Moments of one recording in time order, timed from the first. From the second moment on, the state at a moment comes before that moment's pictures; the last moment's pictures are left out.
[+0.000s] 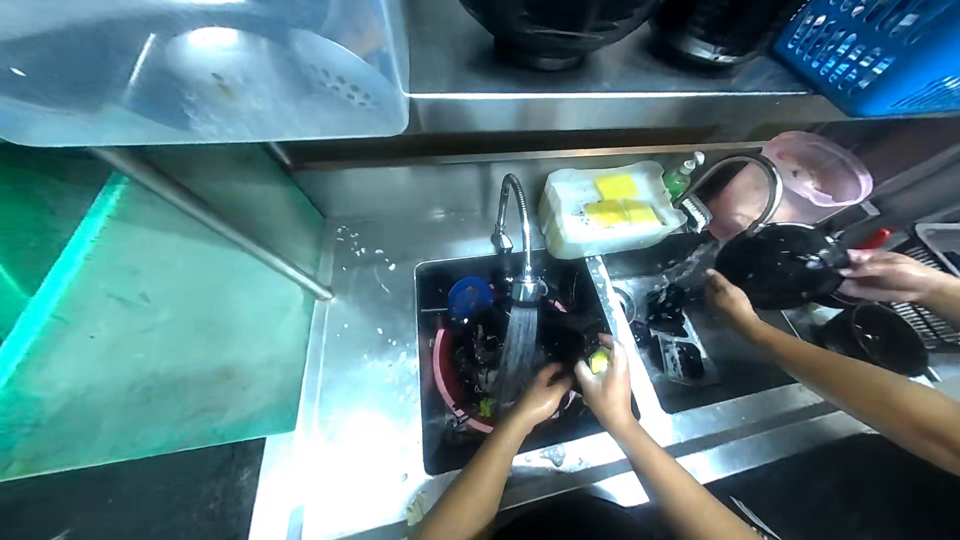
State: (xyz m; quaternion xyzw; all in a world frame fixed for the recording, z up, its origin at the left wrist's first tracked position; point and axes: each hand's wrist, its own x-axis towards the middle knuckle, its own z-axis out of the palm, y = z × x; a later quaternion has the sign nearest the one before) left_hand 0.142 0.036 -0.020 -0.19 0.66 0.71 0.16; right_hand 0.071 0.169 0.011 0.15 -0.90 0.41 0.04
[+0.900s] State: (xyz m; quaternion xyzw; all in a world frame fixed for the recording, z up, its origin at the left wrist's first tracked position) left_hand 0.137 0.025 0.009 -0.21 0.82 0.44 0.30; right_hand 0.077 0.180 0.021 0.08 -0.88 0.47 -0.02
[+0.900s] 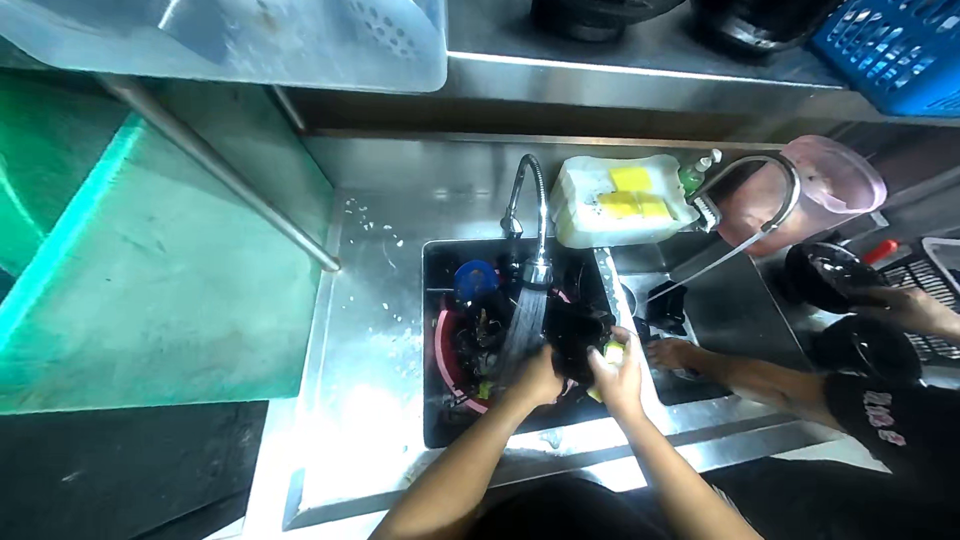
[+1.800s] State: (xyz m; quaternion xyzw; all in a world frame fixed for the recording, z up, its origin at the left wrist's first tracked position) left_hand 0.147 0.061 0.030 -0.07 0.81 0.51 0.27; right_hand 0.072 0.191 0.033 0.12 -0.85 0.52 -0.04
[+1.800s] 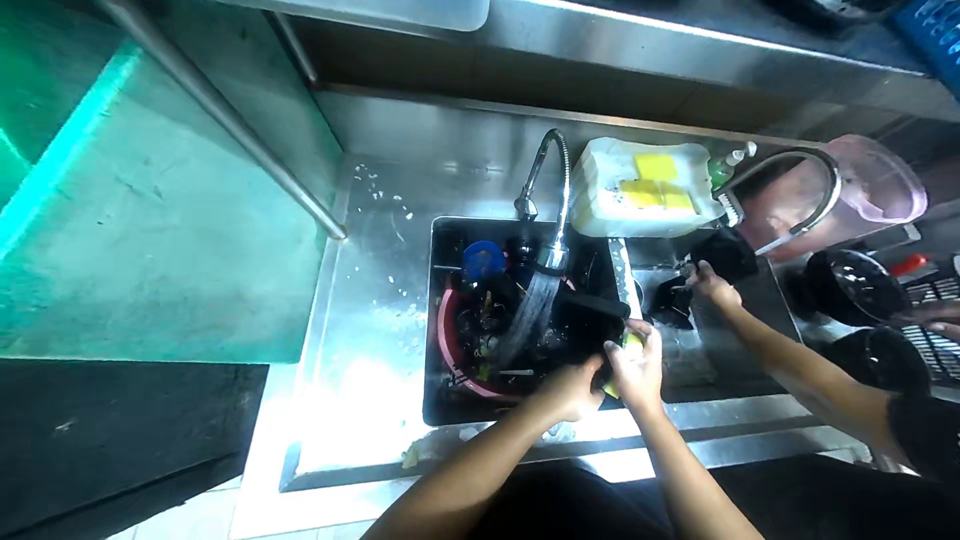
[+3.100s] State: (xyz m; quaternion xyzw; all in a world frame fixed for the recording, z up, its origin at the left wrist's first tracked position) left_hand 0.157 0.020 -0.024 -0.12 0.89 0.30 0.31; right_hand 0.085 0.193 0.001 -0.02 -0.85 0.50 -0.12
